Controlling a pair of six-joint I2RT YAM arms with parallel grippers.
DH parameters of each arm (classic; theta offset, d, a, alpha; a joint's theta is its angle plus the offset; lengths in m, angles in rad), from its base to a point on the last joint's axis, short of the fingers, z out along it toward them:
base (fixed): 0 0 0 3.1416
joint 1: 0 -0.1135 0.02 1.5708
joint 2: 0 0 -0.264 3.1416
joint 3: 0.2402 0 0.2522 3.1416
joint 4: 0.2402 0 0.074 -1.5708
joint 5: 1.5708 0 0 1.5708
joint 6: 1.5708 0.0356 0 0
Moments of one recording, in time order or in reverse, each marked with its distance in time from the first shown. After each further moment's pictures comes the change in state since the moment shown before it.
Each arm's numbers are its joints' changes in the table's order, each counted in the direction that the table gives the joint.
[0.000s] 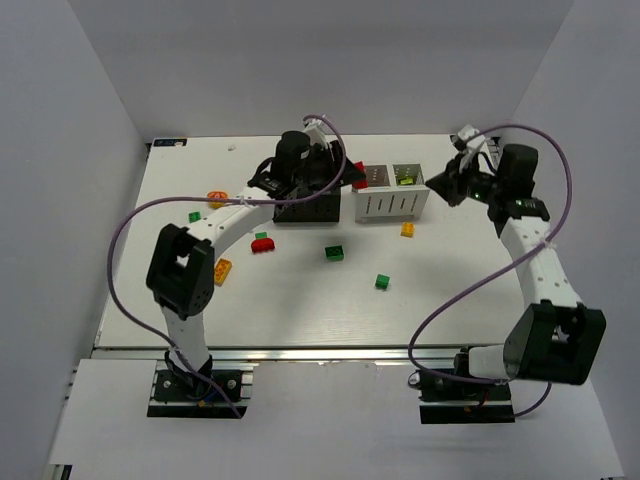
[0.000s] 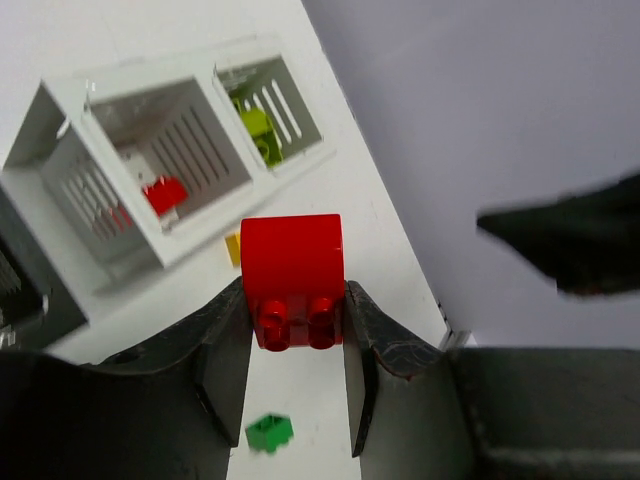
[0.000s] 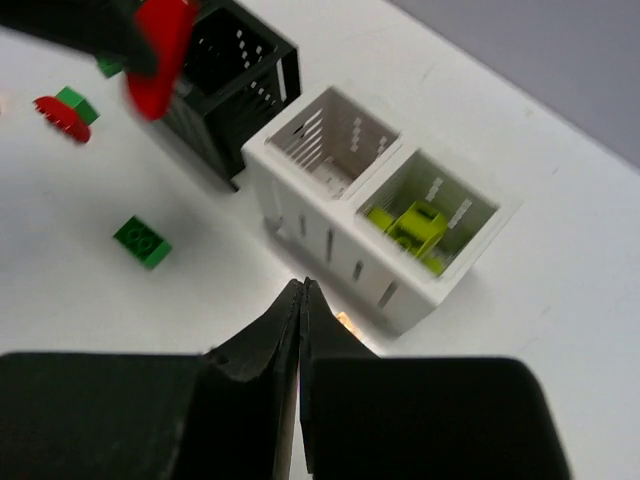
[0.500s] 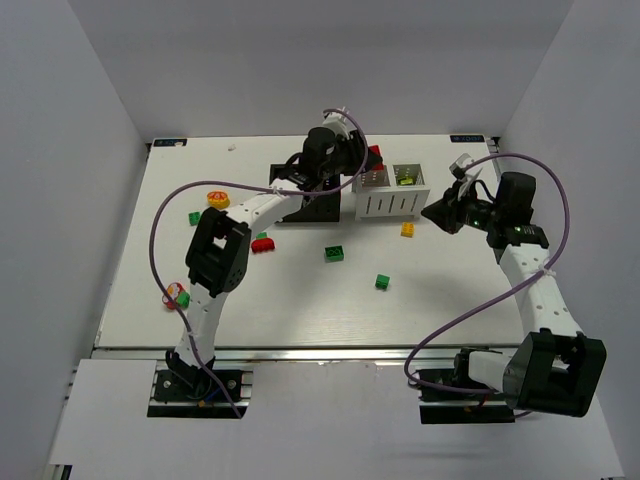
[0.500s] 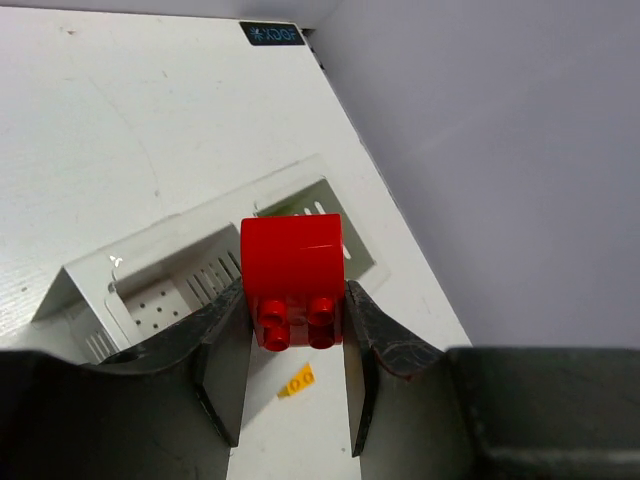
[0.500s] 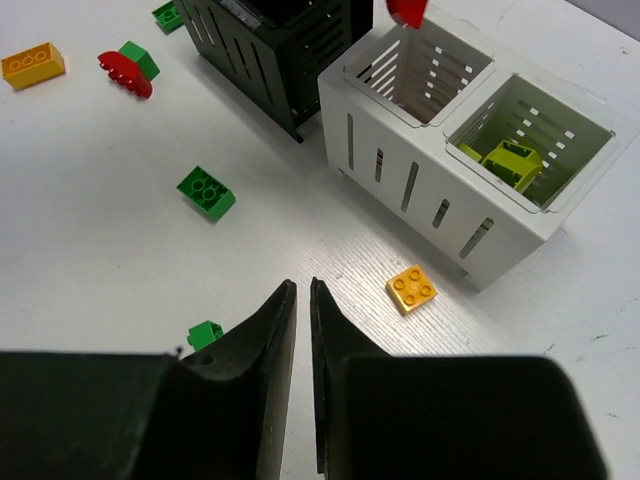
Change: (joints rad) left arm 0.037 0.322 0.293 -0.147 -0.144 0.052; right arm 0.030 -0.176 -0.233 0.040 -0.073 -0.001
